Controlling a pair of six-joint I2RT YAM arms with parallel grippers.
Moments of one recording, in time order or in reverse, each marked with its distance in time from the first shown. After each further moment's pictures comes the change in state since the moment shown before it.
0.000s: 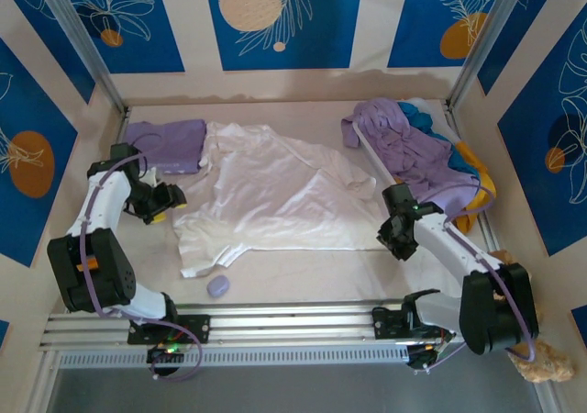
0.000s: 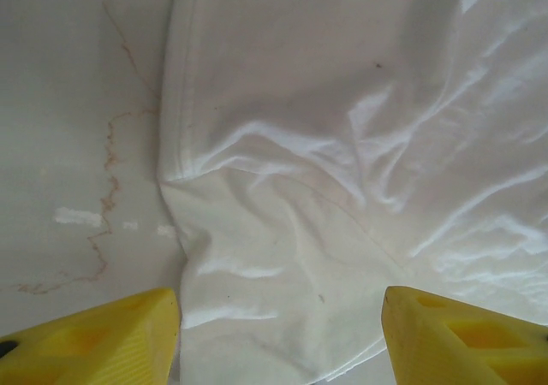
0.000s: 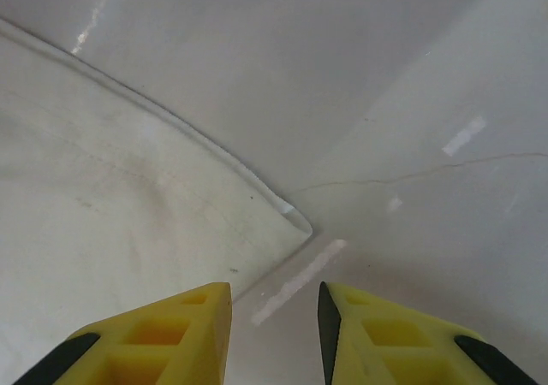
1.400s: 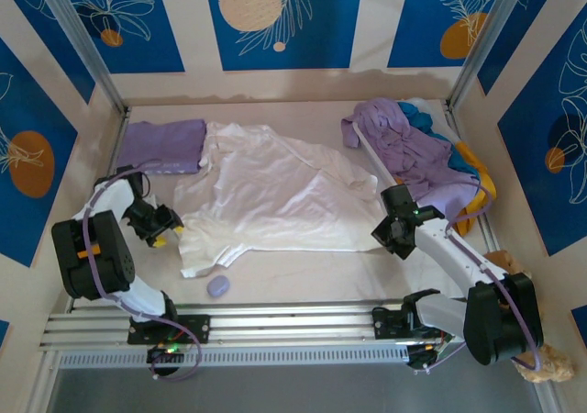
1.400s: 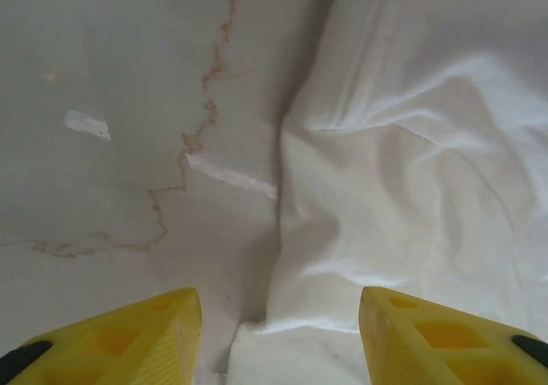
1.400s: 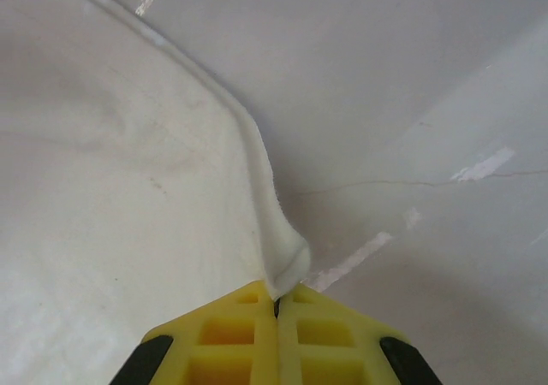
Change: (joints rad) left arm 0.056 0.111 -0.156 0.035 -0.055 -0.068; right arm 0.042 -0.078 -0.017 0.032 -0.008 -0.048
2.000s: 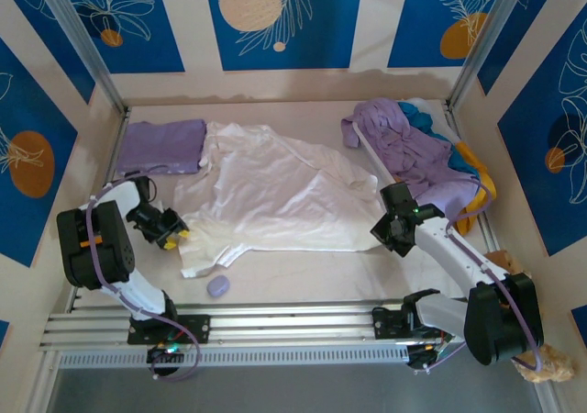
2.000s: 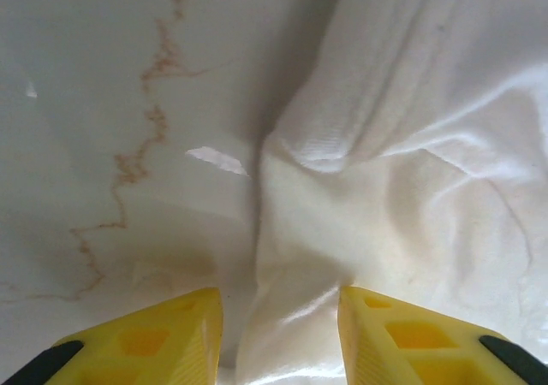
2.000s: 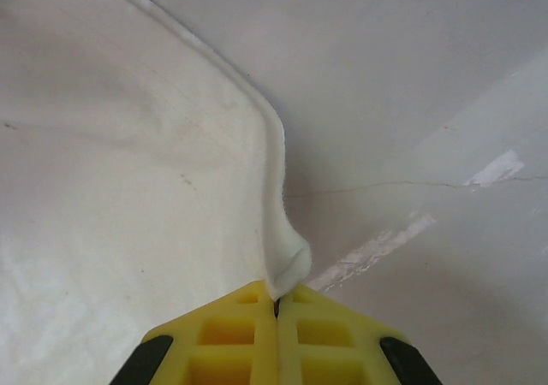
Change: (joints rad) left arm -0.031 0.062 -0.047 0.084 0.073 -0.067; right arm 0.005 0.000 0.022 -0.001 -0.003 -0.008
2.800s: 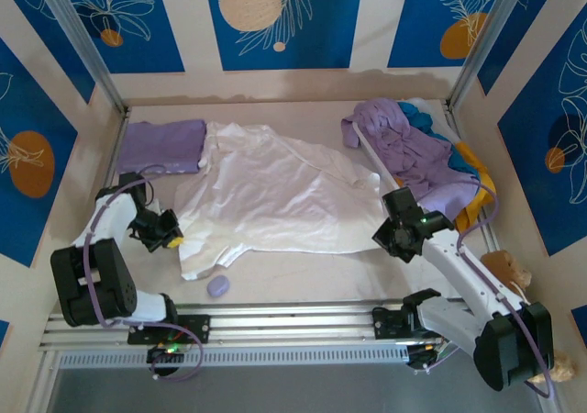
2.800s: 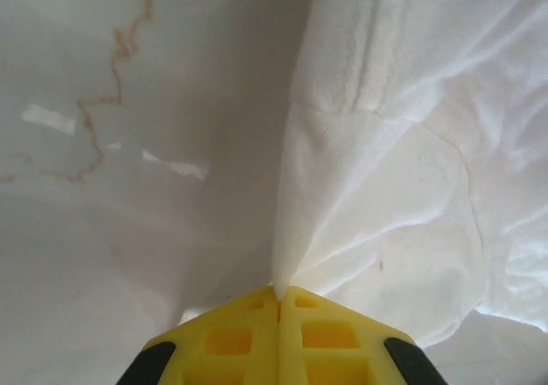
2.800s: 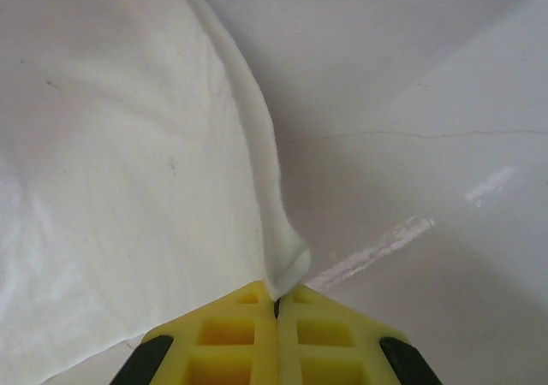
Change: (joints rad) left arm -0.023 -0.277 -0.058 -0.106 -0.002 -0.004; right arm 0.051 -0.158 0.006 -0.131 0.000 -0.018
